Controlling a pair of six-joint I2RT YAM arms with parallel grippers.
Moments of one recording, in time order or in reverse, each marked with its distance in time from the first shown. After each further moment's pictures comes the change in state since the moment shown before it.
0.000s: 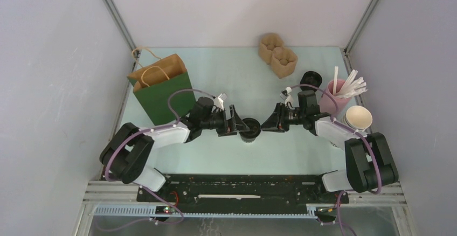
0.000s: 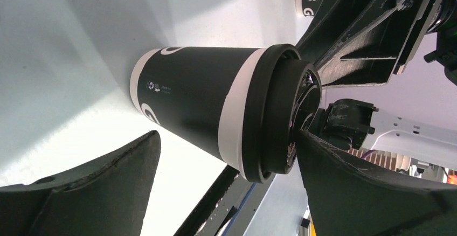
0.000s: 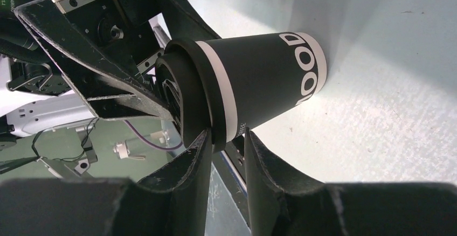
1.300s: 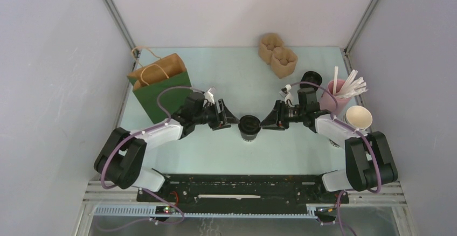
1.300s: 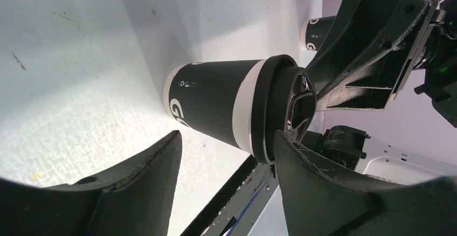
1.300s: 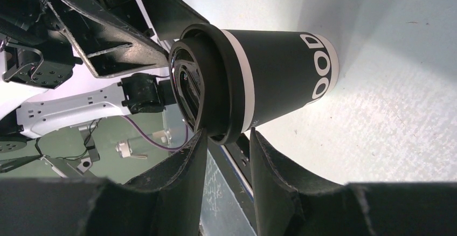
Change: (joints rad) left arm 0.111 -0.076 0.019 -0.124 -0.023 0.011; right arm -0.004 0.010 0.043 -0.034 -0.011 -0.006
